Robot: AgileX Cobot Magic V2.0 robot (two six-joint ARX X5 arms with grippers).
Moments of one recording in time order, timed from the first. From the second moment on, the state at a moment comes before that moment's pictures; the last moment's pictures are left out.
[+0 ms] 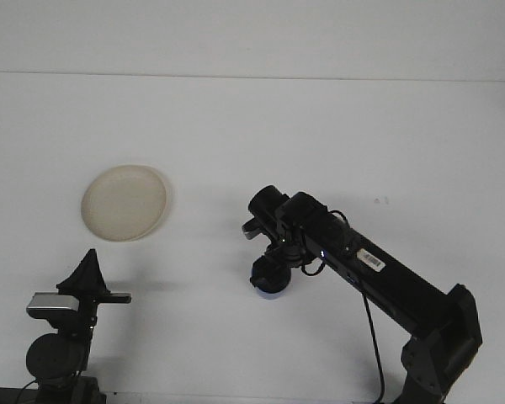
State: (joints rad) left arm -0.07 0.00 0.03 0.22 -0.10 -0.02; right arm 0.72 1.82 1.57 -1.26 -0.07 0.11
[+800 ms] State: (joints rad) left arm -0.07 0.00 0.03 0.22 -0.10 -0.02; right arm 0.43 1.61 1.71 -1.33 -0.08 0.02
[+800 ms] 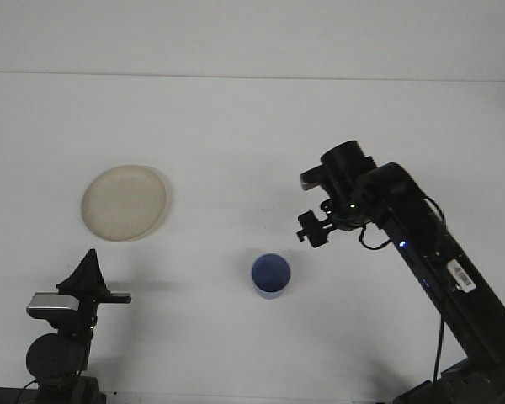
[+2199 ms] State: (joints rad) left arm -0.07 0.00 0.03 0.22 -0.10 -0.02; right arm 0.13 0.49 0.55 -0.26 -0.05 0.04
